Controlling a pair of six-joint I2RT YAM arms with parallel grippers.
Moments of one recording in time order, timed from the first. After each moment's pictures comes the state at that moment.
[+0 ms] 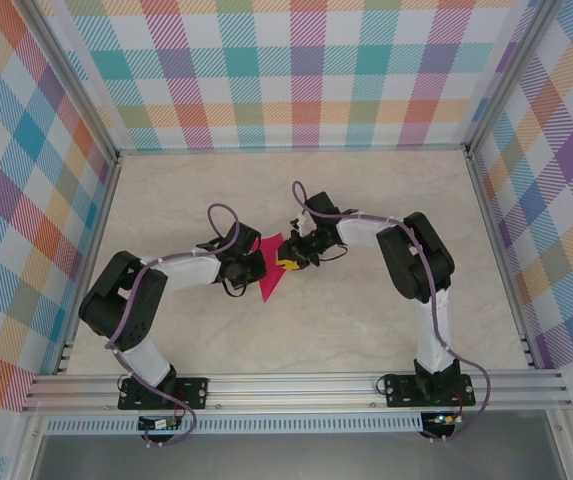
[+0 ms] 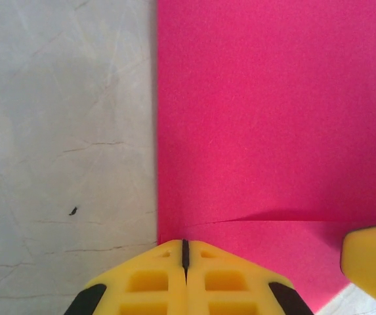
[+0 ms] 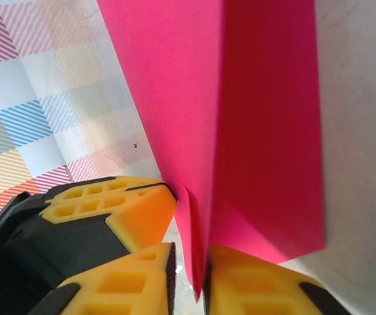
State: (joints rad) left arm -0.55 1.68 0.86 -0.25 0.09 -0.89; right arm 0.56 2.12 1.35 -0.35 -0.84 0.73
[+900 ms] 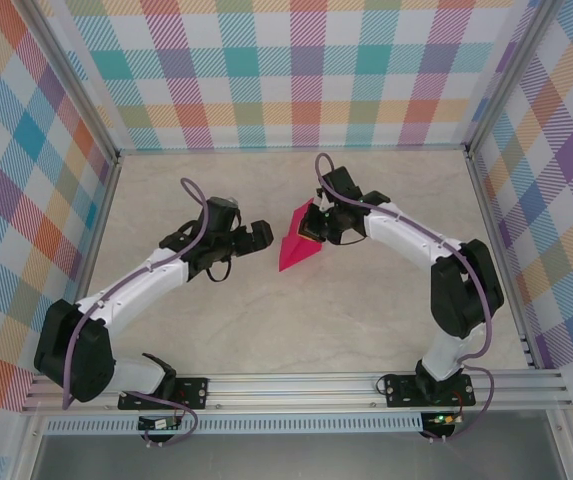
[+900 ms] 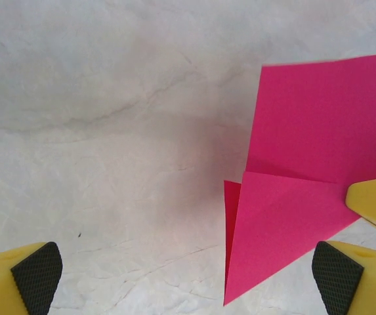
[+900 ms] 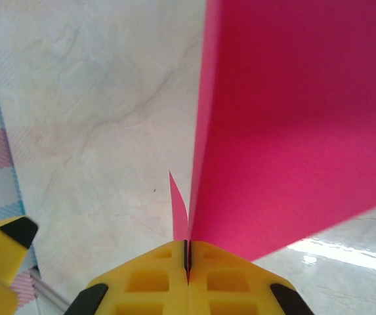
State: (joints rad) left arm -0.52 1.35 0.97 -0.41 0.01 -0.71; right arm 0.57 1.74 1.36 -0.58 -0.34 0.84
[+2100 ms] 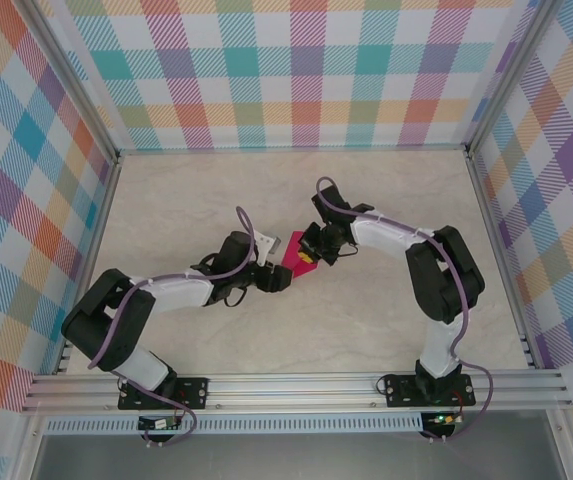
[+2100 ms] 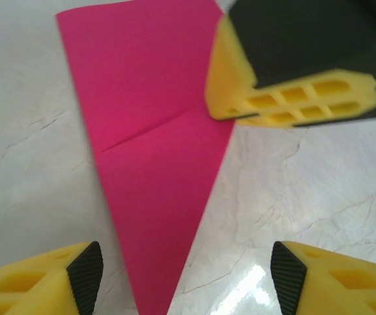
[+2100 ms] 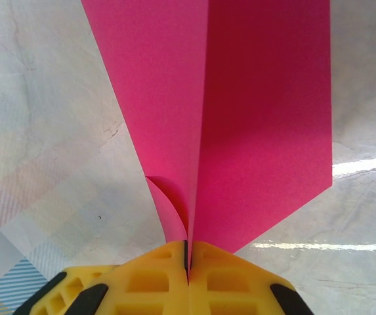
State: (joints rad) left arm -0.62 1.55 0.65 0.20 0.27 -0.24; right arm 0.57 1.88 1.29 -0.55 -0.38 1.19
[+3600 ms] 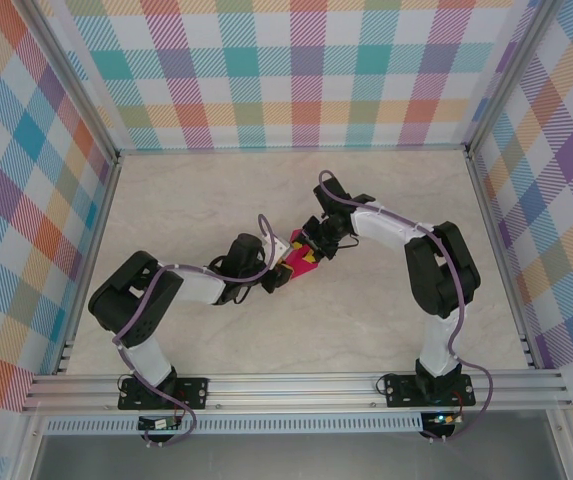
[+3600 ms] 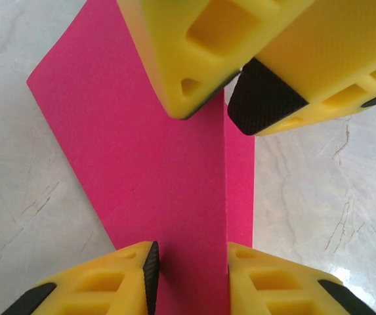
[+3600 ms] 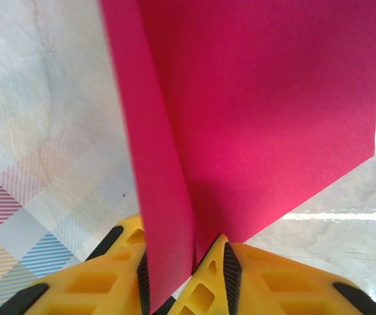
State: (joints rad) left arm -0.63 1.73 0.67 0.42 0.25 0.05; right arm 0.54 1.92 1.38 -0.63 -0.49 1.19
